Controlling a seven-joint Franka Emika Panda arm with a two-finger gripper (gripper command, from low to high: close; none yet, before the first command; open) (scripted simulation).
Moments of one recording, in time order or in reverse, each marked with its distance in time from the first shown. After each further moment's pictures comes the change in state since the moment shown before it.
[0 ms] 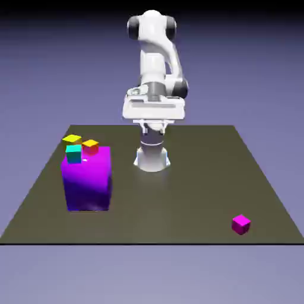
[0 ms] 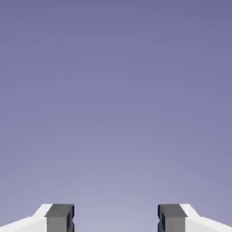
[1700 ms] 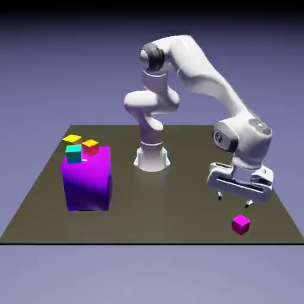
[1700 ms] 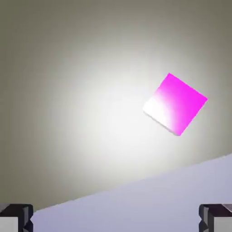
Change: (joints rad) arm 0.165 1.048 0.354 0.947 -0.253 -0.914 -2.218
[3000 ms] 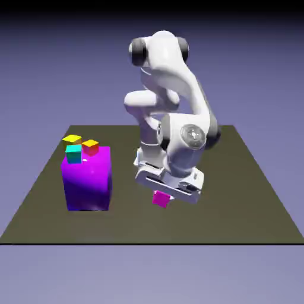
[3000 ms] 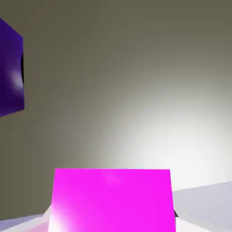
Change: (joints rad) arm -0.077 -0.186 -0.471 0.002 0.081 -0.313 -0.338
